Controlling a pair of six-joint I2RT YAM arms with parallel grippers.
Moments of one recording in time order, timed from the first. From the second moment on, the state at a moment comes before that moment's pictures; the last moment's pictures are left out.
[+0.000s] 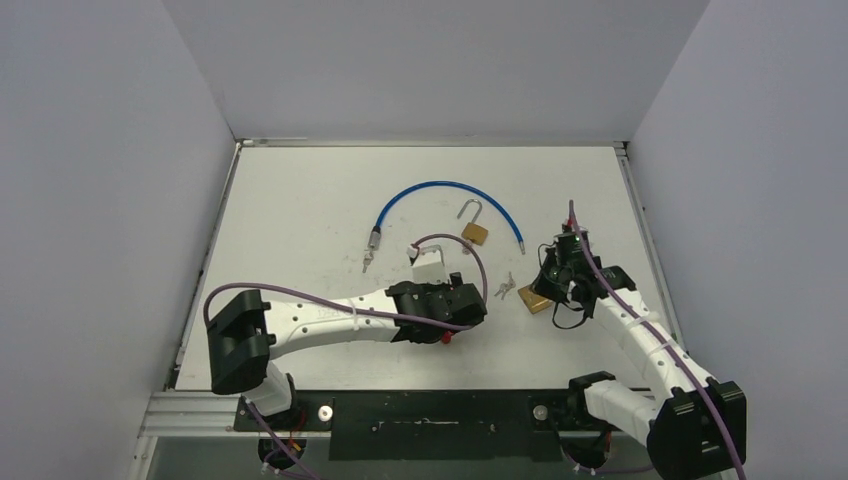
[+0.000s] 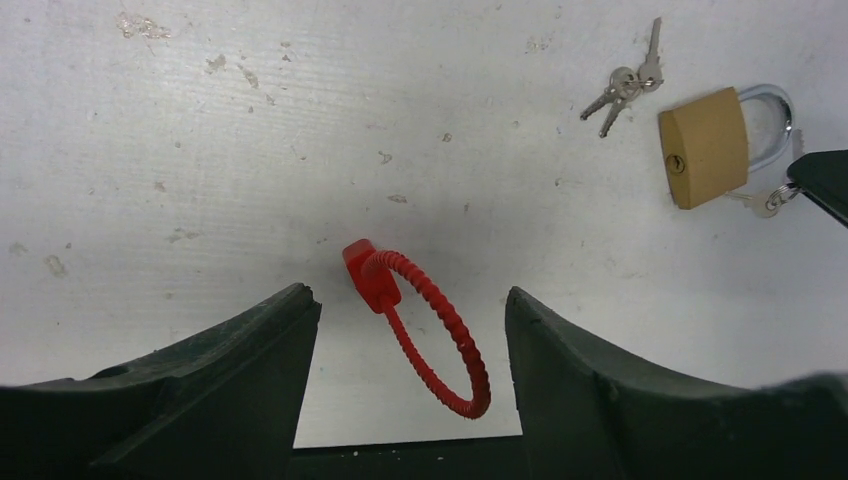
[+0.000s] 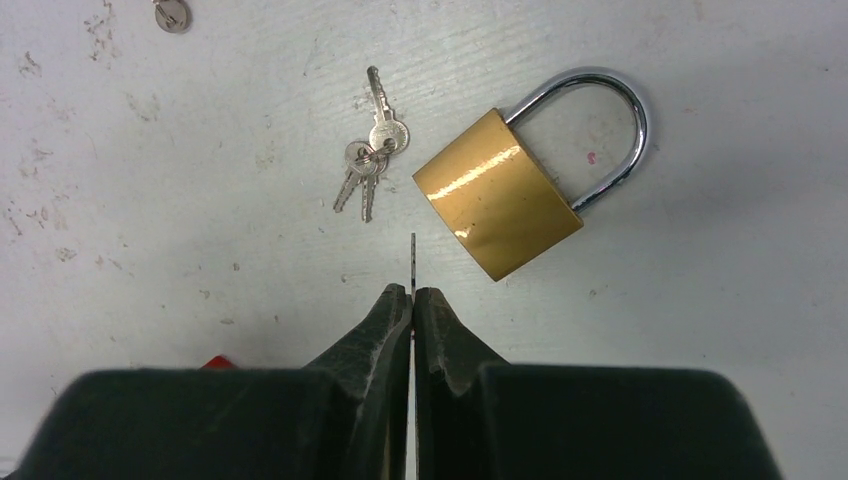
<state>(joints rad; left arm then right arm) -1.29 1.60 1.23 -0.77 -0.66 -1.35 0.25 1.05 0.71 -0.64 0.02 0.58</state>
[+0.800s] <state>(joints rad) -1.20 1.62 1.27 -0.61 -0.40 -0.58 0.18 1.08 0.67 -0.58 -0.08 0.53</state>
